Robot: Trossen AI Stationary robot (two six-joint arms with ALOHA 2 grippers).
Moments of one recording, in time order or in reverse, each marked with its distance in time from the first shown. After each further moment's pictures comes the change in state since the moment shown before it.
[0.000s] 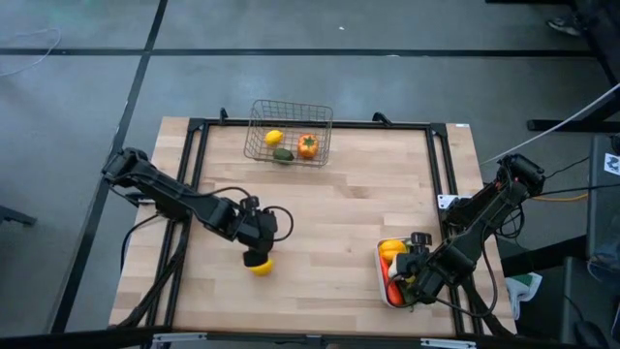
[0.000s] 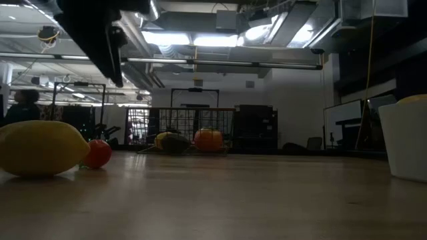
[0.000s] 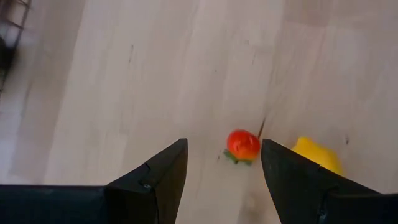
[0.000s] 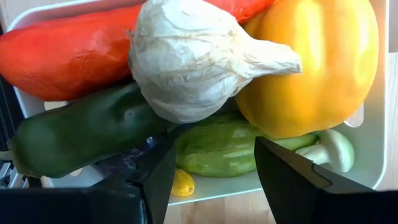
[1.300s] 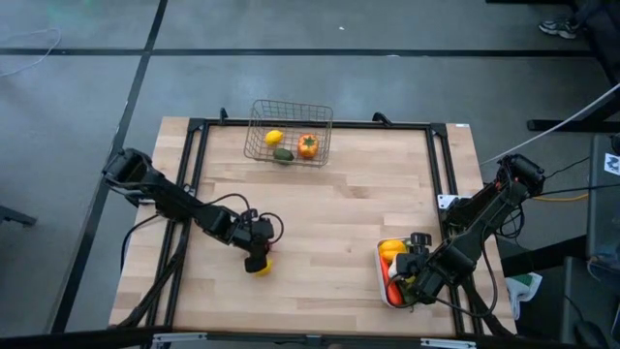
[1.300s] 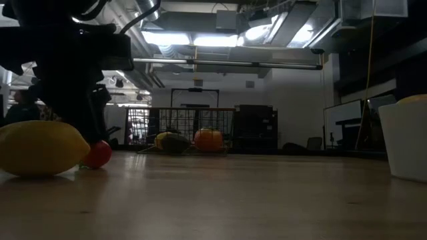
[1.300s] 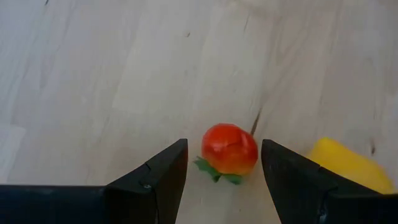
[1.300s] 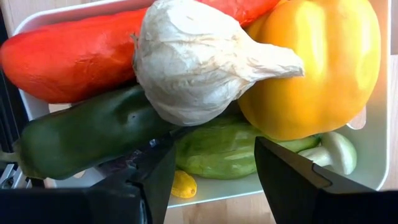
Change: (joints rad) left arm -0.021 0.005 -0.398 0.553 0.066 -0.093; right arm 0.000 0.000 0.001 0.008 0.002 0.000
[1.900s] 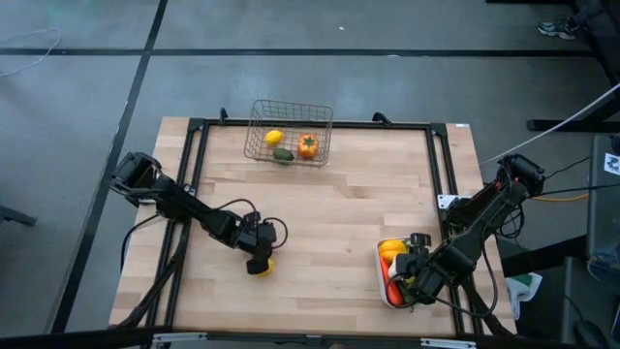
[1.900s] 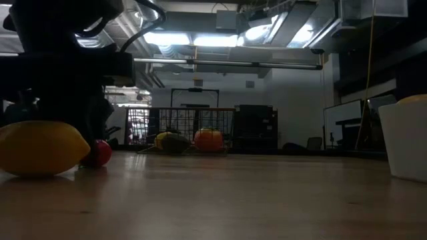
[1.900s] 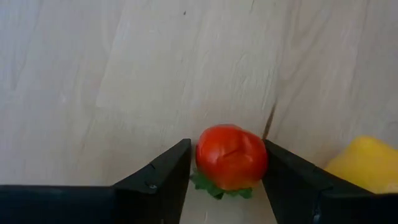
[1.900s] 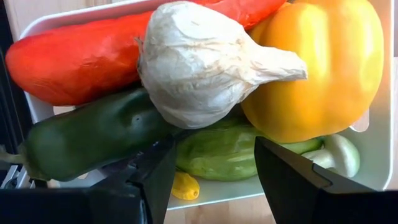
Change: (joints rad) left arm 0.000 0.099 -0.001 0.048 -0.003 0.037; right arm 0.000 0.000 0.000 0.008 0.000 0.000
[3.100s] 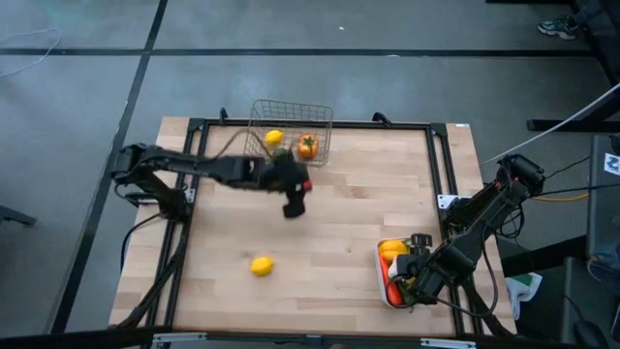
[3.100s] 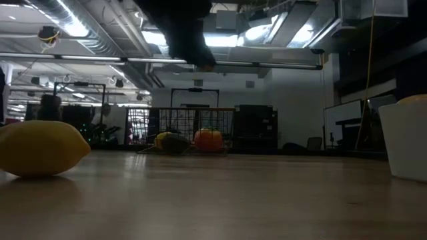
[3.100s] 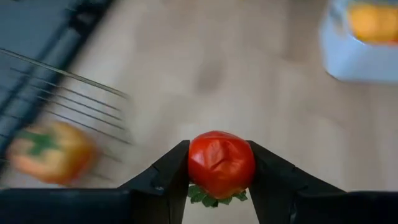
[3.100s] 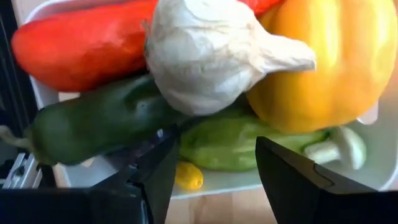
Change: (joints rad) left arm 0.432 -0.068 0.444 -0.096 0.002 0.515; right arm 0.000 0.000 0.005 -0.010 -0.033 -0.008
